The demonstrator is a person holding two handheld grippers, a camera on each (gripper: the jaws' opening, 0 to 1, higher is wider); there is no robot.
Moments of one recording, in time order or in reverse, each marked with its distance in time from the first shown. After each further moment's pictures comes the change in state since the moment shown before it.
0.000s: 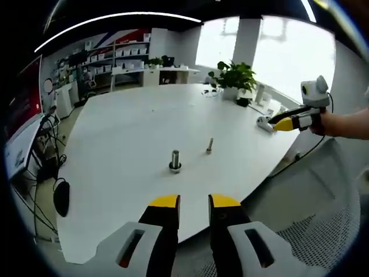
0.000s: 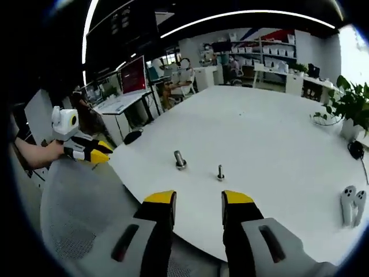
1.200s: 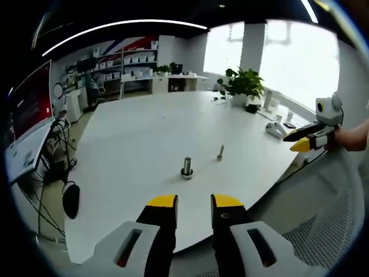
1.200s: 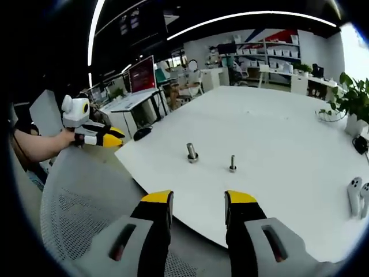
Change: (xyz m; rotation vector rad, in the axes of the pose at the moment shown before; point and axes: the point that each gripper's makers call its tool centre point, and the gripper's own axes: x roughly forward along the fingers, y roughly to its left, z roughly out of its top) left arm -0.006 0.014 0.007 0.006 -0.049 0.062; right arm -0.002 0.015 -0.023 -0.022 -0.002 0.017
